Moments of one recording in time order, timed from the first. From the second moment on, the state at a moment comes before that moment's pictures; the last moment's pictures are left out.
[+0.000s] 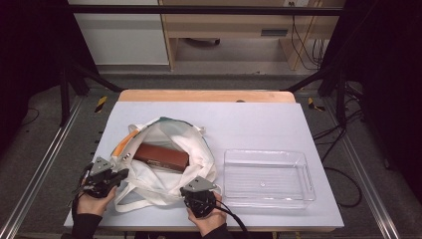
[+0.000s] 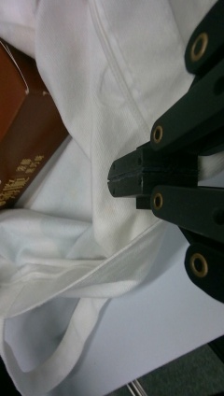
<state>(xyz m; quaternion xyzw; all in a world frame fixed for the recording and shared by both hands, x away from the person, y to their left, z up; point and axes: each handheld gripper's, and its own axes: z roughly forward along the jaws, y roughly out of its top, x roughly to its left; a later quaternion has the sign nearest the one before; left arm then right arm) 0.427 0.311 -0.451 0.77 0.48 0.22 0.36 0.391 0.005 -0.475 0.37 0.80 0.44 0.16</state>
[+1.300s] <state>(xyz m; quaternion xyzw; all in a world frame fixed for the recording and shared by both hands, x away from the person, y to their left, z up) 0.474 0.324 -0.459 0.76 0.50 0.26 0.33 0.397 0.001 -0.485 0.42 0.78 0.40 0.21</state>
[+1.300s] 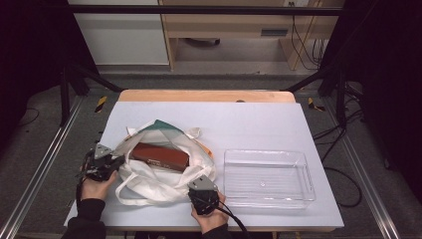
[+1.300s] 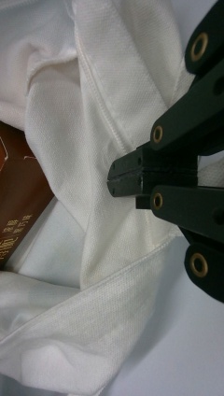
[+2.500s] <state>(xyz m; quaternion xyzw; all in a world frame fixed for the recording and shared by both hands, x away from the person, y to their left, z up) 0.417 0.327 -0.434 0.73 0.46 0.26 0.44 0.385 -0.012 -0.453 0.39 0.75 0.49 0.21</state>
